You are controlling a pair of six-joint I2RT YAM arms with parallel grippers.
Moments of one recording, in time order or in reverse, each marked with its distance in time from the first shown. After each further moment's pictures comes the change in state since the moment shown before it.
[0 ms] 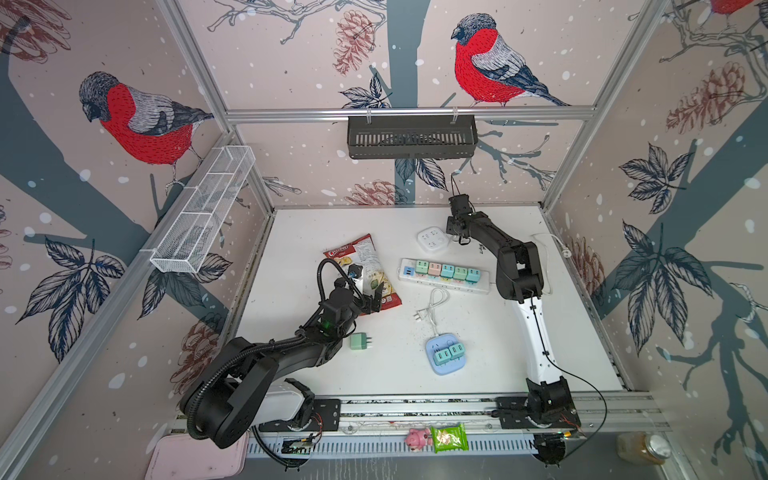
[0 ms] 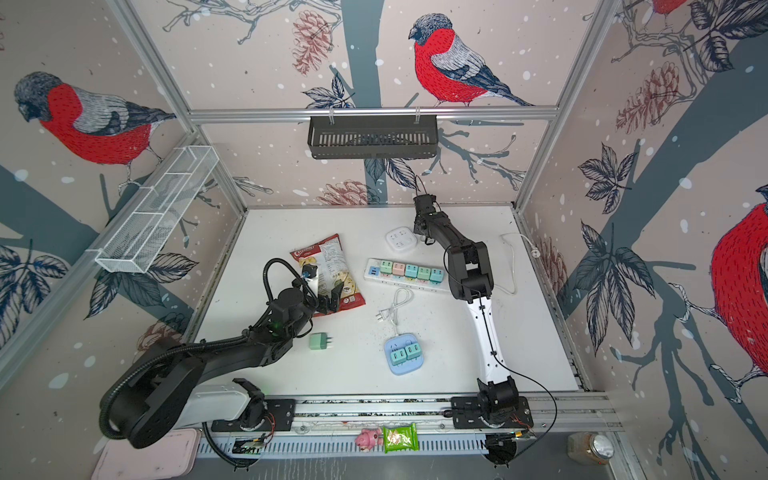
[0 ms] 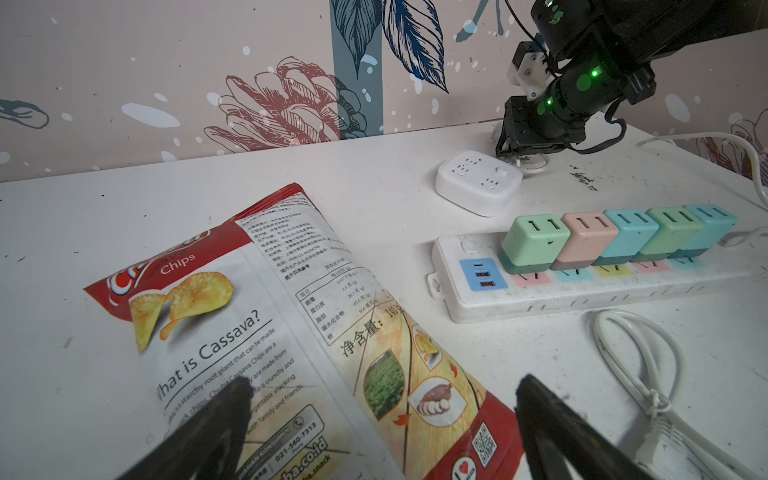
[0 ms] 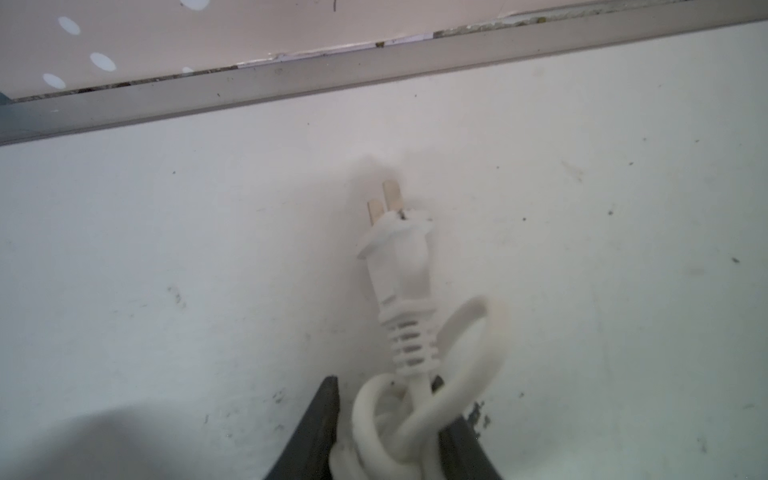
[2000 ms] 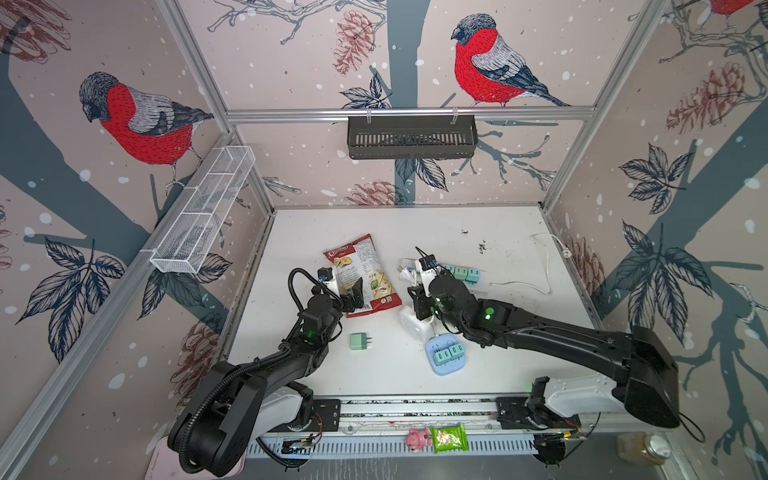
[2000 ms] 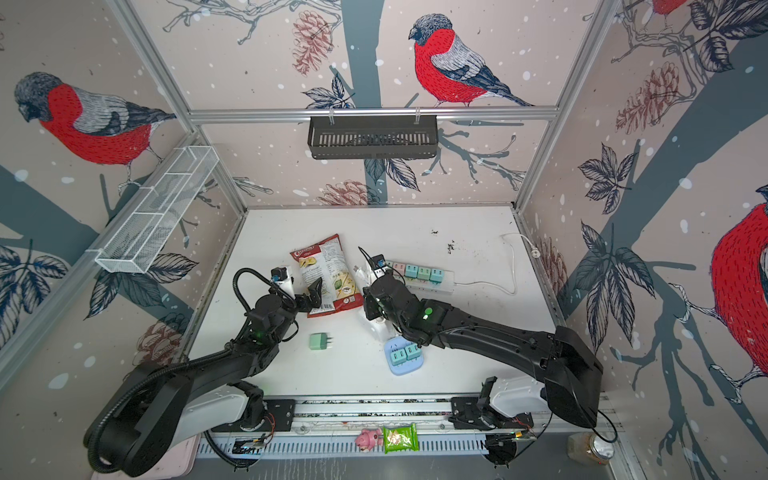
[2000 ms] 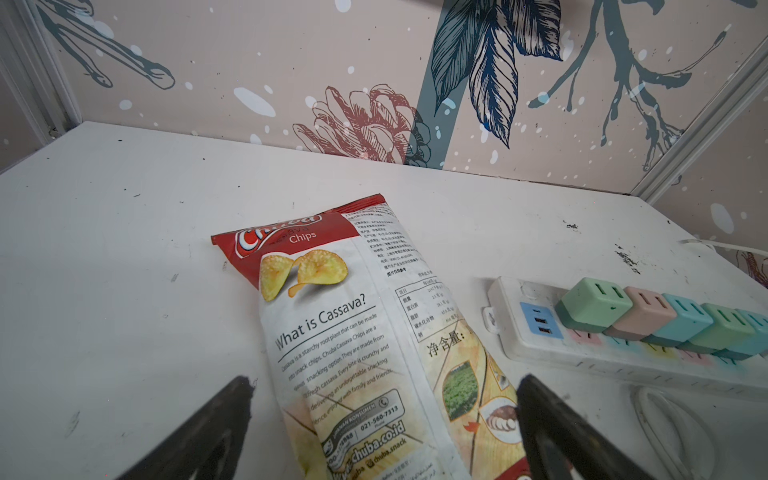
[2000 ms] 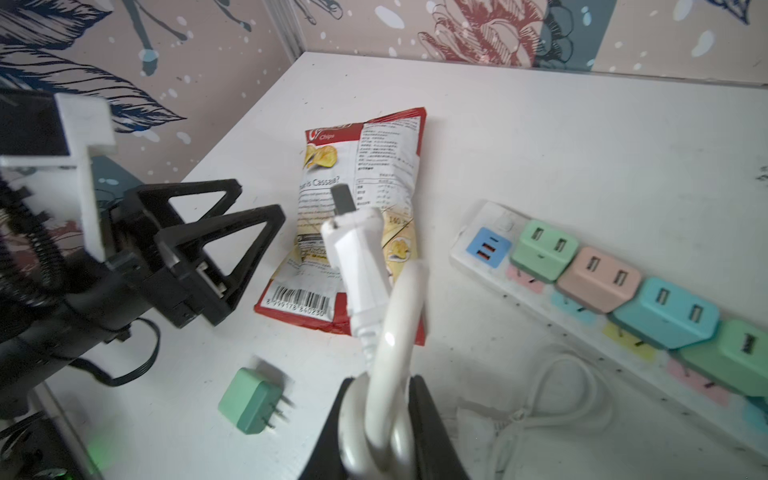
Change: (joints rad) left arm 0.170 -0.135 -0.121 0.056 0.020 -0.162; right arm 0.790 -1.243 -1.269 0.391 0.010 0.121
